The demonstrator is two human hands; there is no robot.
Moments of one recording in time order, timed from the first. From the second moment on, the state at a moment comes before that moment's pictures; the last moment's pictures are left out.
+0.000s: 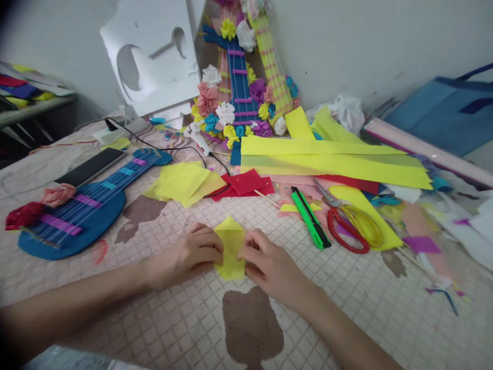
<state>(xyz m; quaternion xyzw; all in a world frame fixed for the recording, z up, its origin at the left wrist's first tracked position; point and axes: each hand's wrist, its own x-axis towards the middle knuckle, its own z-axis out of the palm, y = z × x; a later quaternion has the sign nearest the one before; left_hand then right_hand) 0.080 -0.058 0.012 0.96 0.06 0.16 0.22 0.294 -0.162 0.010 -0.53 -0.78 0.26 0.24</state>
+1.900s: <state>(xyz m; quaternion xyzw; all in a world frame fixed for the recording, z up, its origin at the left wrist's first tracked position) 0.089 -0.070 0.011 0.91 0.24 0.17 0.31 0.272 -0.159 0.009 -0.63 -0.70 0.23 0.22</state>
